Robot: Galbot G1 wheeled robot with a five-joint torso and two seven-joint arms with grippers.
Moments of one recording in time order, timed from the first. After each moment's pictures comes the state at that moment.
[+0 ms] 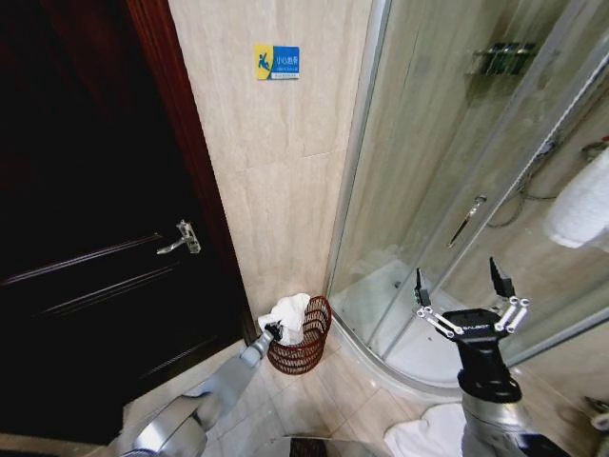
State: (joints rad) left arm 0.72 -1.41 0.08 -0.43 0.06 -0.42 0.06; right arm -1.80 1.61 0.80 2.45 0.08 0.64 -0.30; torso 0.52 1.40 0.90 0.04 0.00
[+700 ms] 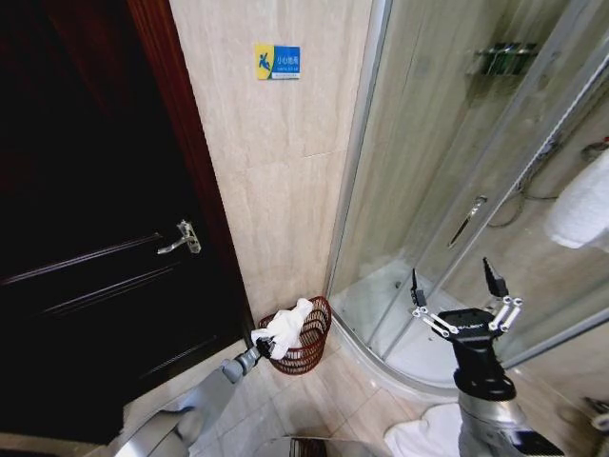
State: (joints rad) left arm 0.75 -1.33 0.06 -0.50 0.08 -0.57 0.23; right arm -1.80 1.61 0.79 2.44 0.08 0.64 -0.31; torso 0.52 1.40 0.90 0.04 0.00
